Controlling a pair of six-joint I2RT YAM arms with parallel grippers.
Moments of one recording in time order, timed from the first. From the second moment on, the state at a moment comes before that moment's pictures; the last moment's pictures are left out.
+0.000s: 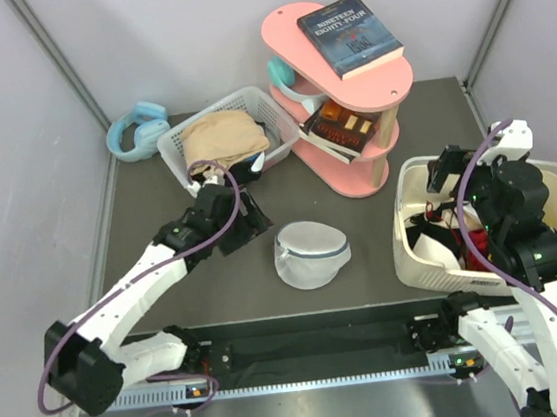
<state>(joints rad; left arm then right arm) -0.59 1.12 0.90 -0.58 -0.04 -0.91 0.14 0.61 0.99 -0.60 0.20 0.20</state>
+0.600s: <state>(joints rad) -0.68 1.46 0.88 -0.30 0.14 -1.10 0.14 0.61 0.97 -0.62 0.11 0.23</state>
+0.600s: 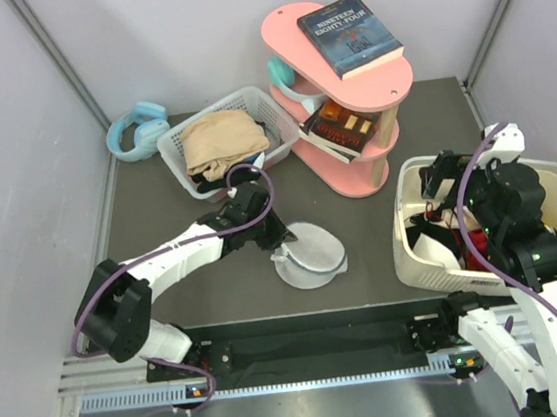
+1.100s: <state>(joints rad) -0.68 1.07 0.86 -0.51 -0.24 -1.26 0.52 0.78 0.97 -0.55 0.13 0.33</state>
